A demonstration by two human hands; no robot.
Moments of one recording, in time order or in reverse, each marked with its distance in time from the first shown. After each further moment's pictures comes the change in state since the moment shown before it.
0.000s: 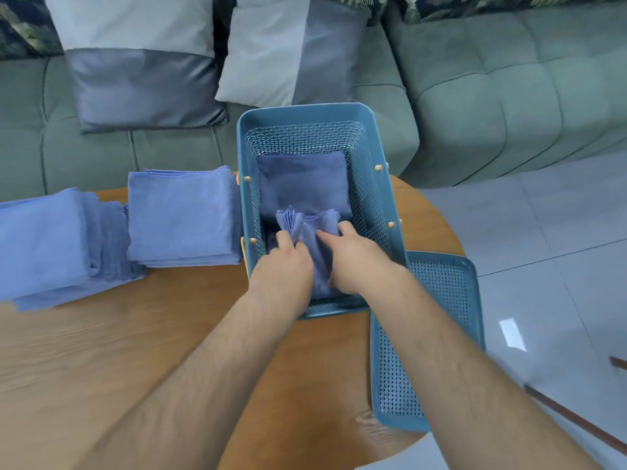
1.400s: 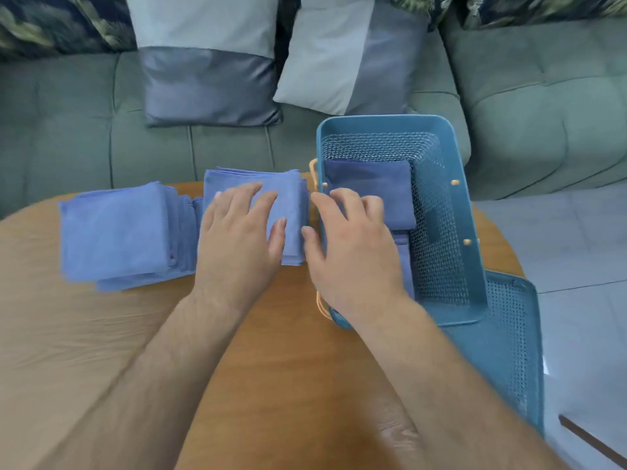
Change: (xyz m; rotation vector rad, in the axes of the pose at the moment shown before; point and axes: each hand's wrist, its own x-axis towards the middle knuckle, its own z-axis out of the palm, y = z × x) left_hand -0.023 -0.146 -0.003 -0.313 0.758 -0.120; right_hand -0.021 -0.127 -0.007 0.092 0.818 -0.227
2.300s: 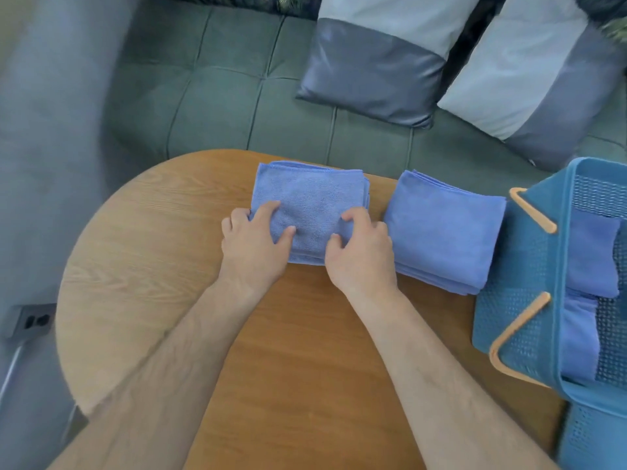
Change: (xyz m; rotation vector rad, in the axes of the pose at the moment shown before) left_hand -0.060 -0.256 -0.030 -0.208 -0.204 -0.699; right_hand 0.030 -0.216 0.159 0.253 -0.443 0.311
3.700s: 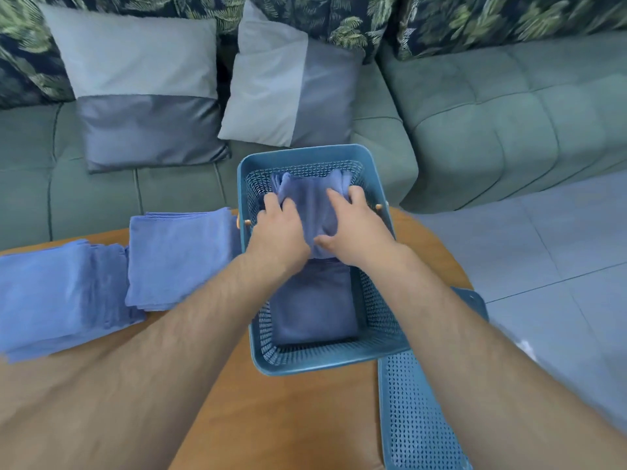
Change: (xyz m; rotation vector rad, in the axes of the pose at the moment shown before) left_hand -0.096 0.363 0.188 0.320 -0.274 0.532; right_hand 0.046 0.289 -0.270 -0.214 0.021 0.019
